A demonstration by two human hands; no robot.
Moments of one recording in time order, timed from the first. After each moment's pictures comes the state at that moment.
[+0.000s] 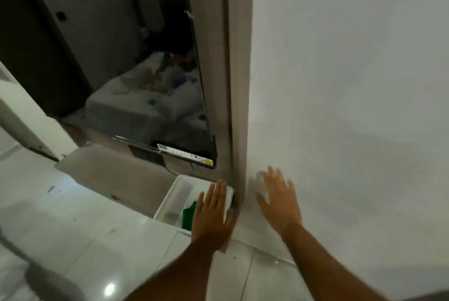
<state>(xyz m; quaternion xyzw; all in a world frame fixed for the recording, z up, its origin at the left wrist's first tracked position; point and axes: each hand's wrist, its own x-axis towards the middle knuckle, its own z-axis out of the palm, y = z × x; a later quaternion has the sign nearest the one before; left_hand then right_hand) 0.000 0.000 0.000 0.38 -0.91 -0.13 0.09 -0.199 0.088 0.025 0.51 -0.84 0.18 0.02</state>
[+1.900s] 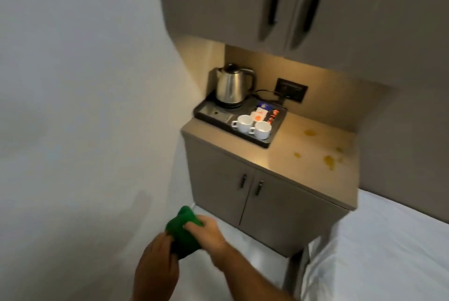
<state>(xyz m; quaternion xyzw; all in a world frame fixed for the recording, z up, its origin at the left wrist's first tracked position) -0.229 0.273 -0.075 -0.14 -0.95 -0.26 -0.04 -0.237 0.452 -0.034 -0.26 -0.67 0.68 -0.13</state>
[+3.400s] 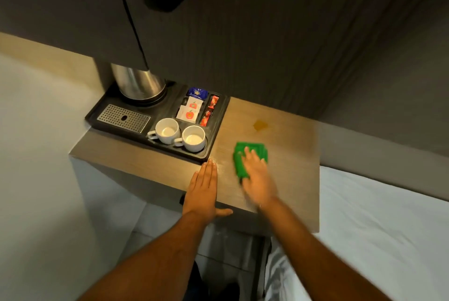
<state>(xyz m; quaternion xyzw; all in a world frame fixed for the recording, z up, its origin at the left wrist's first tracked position) -0.416 0.713 -0.102 -0.42 -0.89 -0.03 -0.18 -0.322 0.892 -0.090 -0.26 -0.94 0.23 0.01</state>
